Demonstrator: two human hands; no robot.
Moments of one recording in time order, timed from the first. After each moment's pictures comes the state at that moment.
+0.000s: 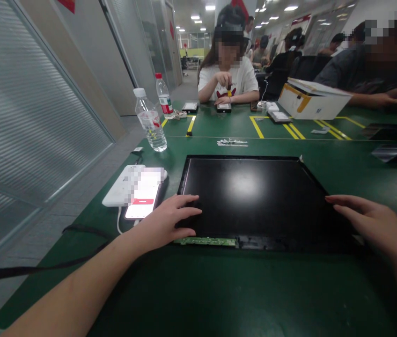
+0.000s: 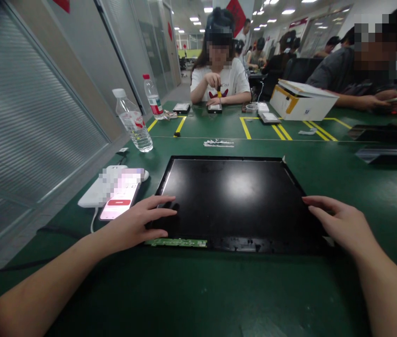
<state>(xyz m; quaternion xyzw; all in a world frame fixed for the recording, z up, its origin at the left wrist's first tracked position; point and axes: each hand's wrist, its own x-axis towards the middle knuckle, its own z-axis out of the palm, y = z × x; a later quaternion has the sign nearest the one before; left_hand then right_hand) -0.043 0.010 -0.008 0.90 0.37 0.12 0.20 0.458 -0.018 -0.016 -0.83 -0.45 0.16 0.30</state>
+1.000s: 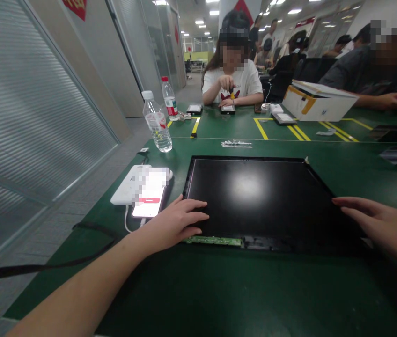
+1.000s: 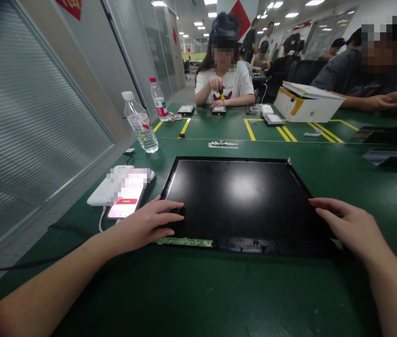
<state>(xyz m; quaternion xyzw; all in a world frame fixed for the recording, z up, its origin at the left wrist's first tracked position) -0.040 0.006 -0.007 0.92 0.34 0.09 0.18 0.464 -0.017 -0.019 -0.84 -0.44 0.16 0.28</state>
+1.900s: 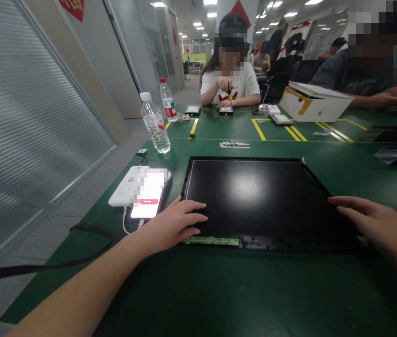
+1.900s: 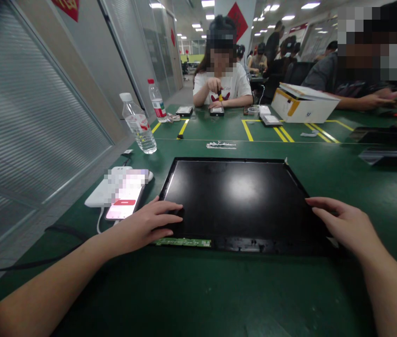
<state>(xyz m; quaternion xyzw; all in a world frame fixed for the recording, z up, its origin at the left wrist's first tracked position) -0.038 0.005 -0.005 0.92 0.34 0.08 0.19 0.460 -0.019 -0.017 -0.83 -0.45 0.15 0.29</state>
